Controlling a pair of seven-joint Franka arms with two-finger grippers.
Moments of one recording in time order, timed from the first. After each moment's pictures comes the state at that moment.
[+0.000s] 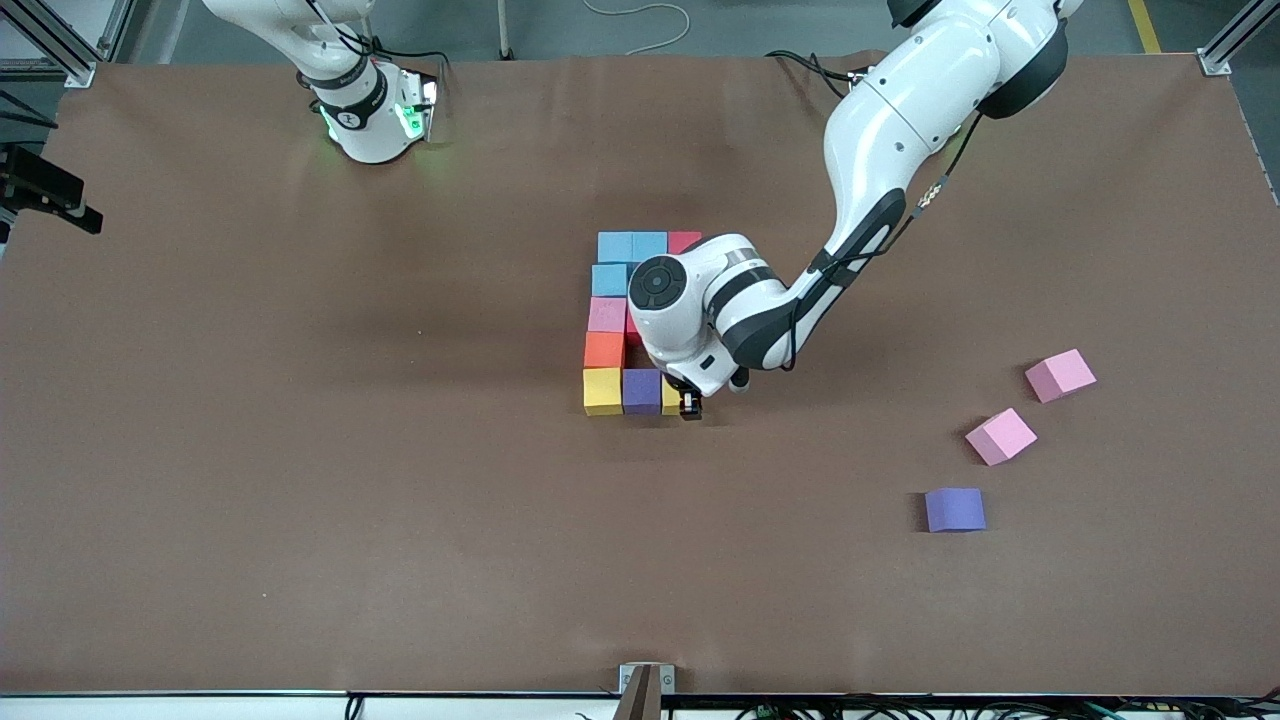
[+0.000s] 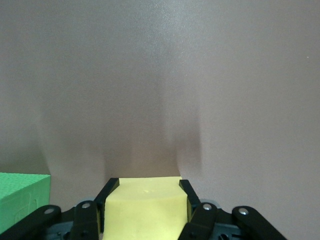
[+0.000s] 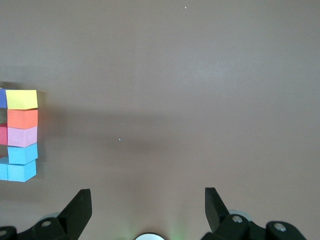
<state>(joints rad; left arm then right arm) -0.37 0.88 -0.49 -1.44 0.65 2.10 -2.65 0.01 0.01 -0.10 -1.39 0.06 1.35 -0.16</state>
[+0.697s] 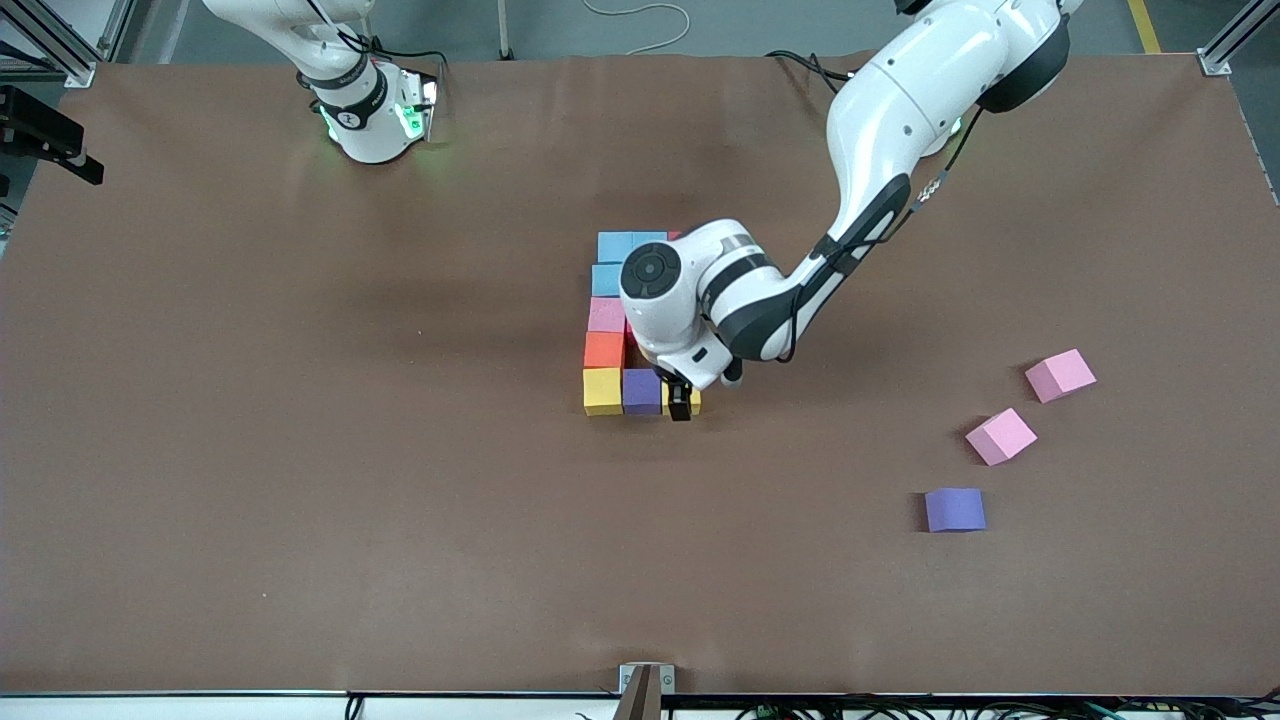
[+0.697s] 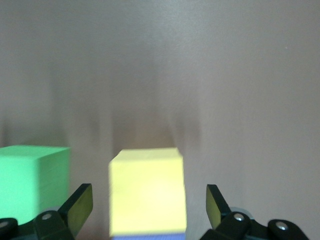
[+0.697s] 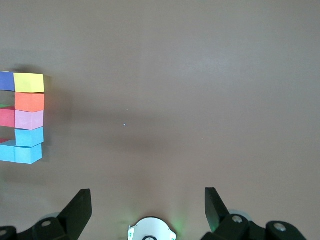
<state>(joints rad) -0.36 0.84 -0.57 -1.39 0.61 2.01 -2.61 0.01 -0.05 -0.08 -1.41 0.04 1.29 -0.16</state>
